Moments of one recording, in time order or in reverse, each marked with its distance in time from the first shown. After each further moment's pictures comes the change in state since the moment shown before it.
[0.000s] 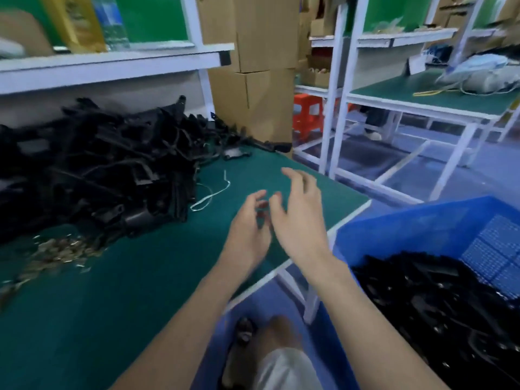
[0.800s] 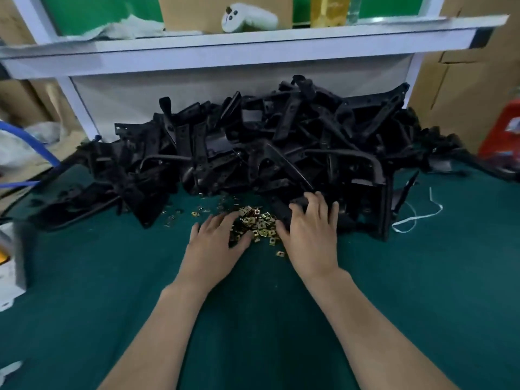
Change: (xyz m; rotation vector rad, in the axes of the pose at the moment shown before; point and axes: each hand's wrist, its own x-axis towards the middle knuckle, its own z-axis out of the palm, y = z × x) left_hand -0.087 -0.171 -0.324 0.825 0.333 -0.464; right_hand -0.034 -0.177 0.280 -0.310 -0.376 -0.494
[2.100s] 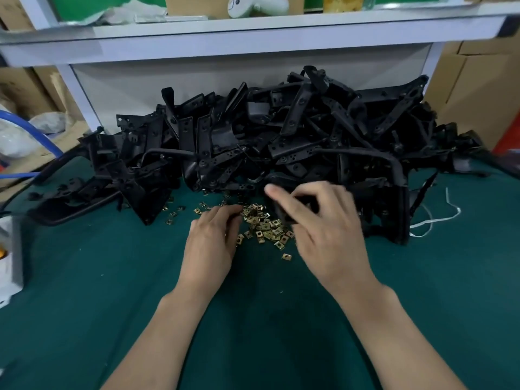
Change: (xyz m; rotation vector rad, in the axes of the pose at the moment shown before) left_hand -0.005 0.006 -0.005 -0.218 0.329 0.120; right_hand -0.010 0.001 -0.050 0.300 0.572 -0.530
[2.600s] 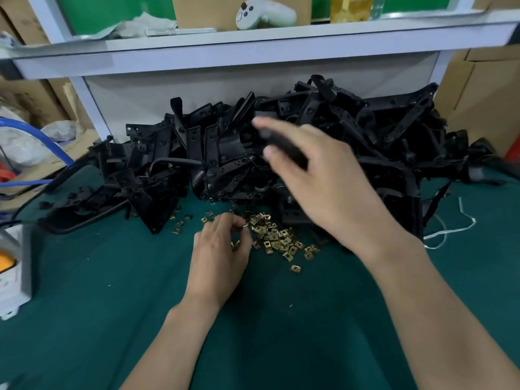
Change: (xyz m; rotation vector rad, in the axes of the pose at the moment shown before) left_hand 0.001 0.001 0.002 -0.040 0.038 -0.071; right_hand 0.091 -0.007 -0.018 0.422 -0.291 0.260
